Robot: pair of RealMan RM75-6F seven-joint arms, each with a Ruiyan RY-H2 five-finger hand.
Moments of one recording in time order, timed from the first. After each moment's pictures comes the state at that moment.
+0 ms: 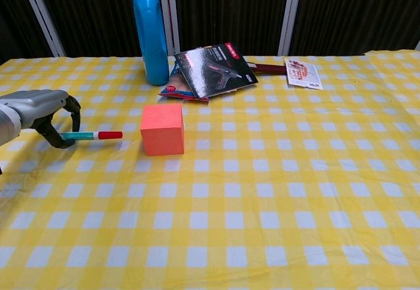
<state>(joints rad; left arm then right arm) -0.68 -1.65 -0.24 -1.31 0.71 1.01 0.67 0.09 -1.08 0.03 -1.66 -1.49 1.40 0.01</state>
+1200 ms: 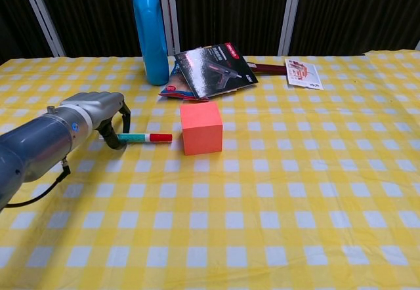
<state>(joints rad) -0.85 -1.86 -0.30 -1.24 0.55 1.11 0.85 0.09 -1.07 0.02 -1.66 -1.51 1.40 0.02</state>
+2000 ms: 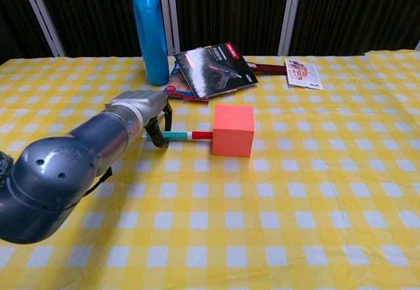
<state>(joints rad) -1.00 -2.03 -0.39 -1.10 0.52 1.08 0.88 0.09 -1.06 0.02 -1.66 -1.50 1.40 0.05</state>
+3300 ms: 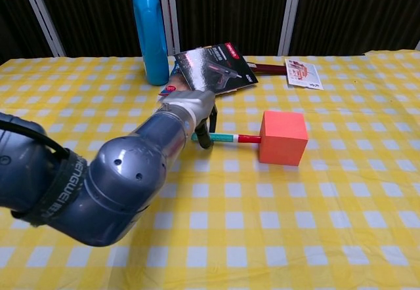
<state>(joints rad) -1.17 -2.17 -0.50 -0.98 0.50 1.05 0.94 0.09 -1.05 0.03 -1.67 -1.49 1.39 0.06</state>
